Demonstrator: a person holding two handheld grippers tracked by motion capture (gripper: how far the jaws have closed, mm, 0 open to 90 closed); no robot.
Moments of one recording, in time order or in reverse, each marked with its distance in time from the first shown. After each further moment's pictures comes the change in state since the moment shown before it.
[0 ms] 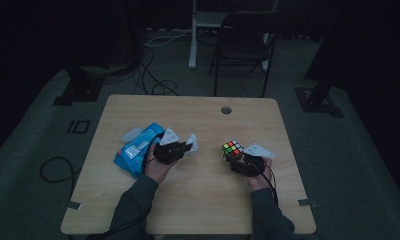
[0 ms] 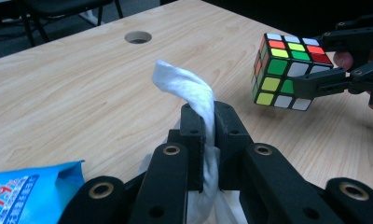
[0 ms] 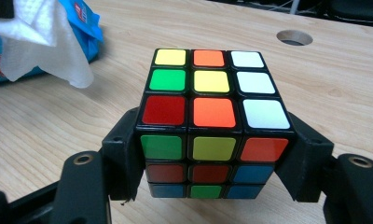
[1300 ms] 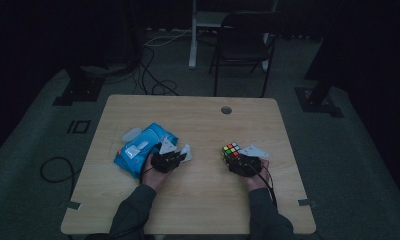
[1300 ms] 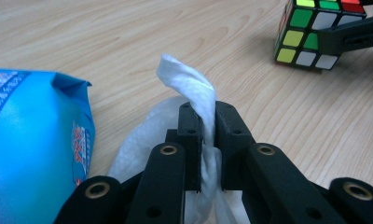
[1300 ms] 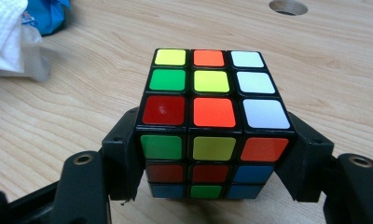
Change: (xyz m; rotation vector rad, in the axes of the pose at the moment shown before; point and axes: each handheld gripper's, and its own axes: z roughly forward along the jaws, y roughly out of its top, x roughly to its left) left arm 0.005 -0.046 0.013 0.092 0.059 -0.055; right arm -0.002 -0.014 0.020 0.070 -0.062 -0.004
